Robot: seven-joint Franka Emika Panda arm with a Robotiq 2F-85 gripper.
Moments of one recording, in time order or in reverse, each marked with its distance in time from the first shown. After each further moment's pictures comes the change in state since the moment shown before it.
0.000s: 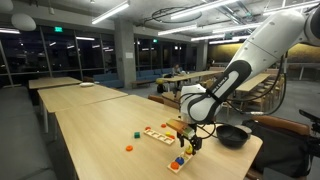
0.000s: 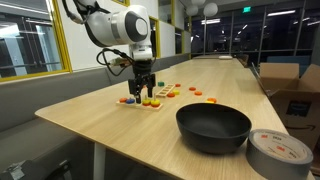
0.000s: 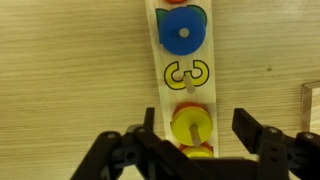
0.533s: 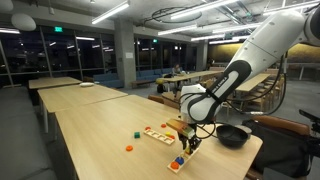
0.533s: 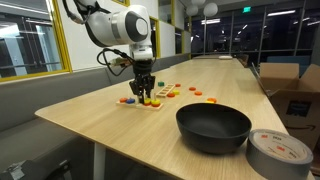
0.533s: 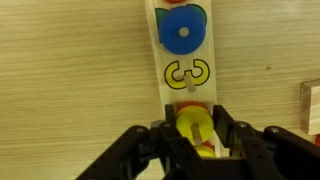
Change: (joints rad) arm 0.000 0.001 -0.002 0.001 0.000 0.001 0.000
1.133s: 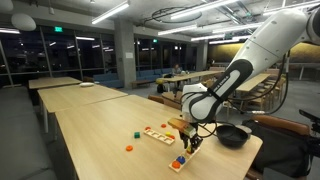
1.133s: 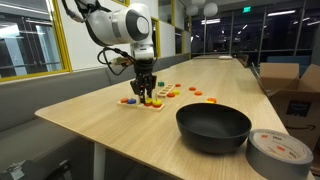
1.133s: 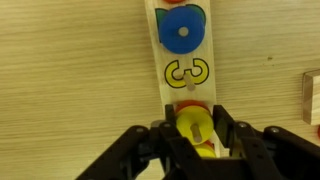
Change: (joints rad) arm -0.005 -0.016 -0.009 -0.012 0.000 -0.003 -0.002
